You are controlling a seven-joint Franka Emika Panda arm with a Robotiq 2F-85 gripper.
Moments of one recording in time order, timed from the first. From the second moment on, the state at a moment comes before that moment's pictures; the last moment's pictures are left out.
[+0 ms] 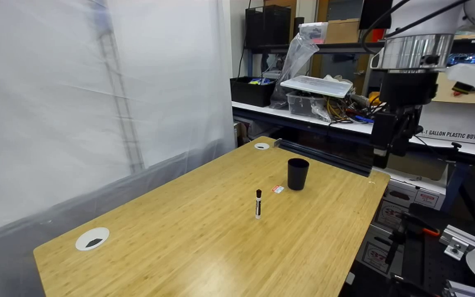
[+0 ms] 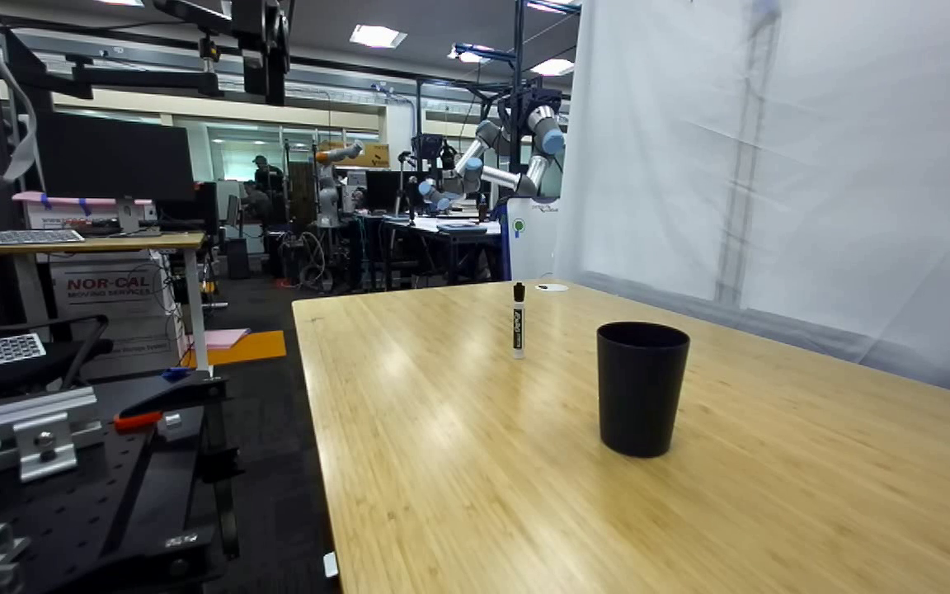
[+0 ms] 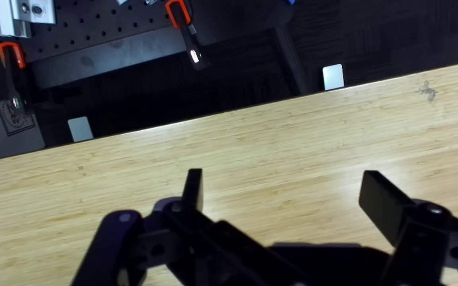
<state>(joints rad) 0.15 -0.74 0.29 -2.64 0.29 1.91 0.50</state>
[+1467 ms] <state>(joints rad) 0.13 0.15 0.25 -1.97 0.03 2.04 0.63</state>
